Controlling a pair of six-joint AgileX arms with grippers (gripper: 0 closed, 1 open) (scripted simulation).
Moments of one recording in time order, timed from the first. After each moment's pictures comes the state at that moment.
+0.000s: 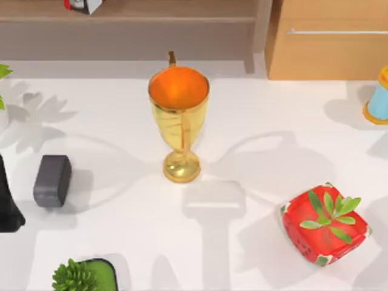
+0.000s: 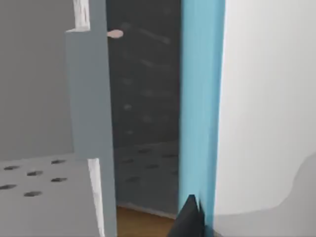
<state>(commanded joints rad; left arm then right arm) 0.00 0.00 0.00 0.00 0.00 0.00 -0.52 1.79 0.84 0.65 -0.47 1.44</state>
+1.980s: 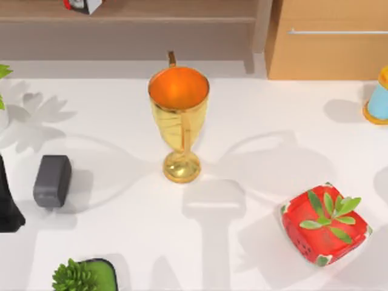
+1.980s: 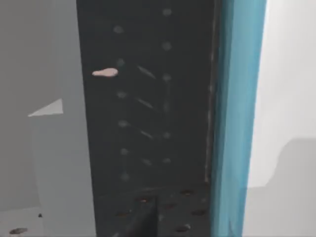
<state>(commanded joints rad) 0.00 0.00 0.00 0.00 0.00 0.00 -0.48 1.97 1.02 0.66 -0.42 1.46</state>
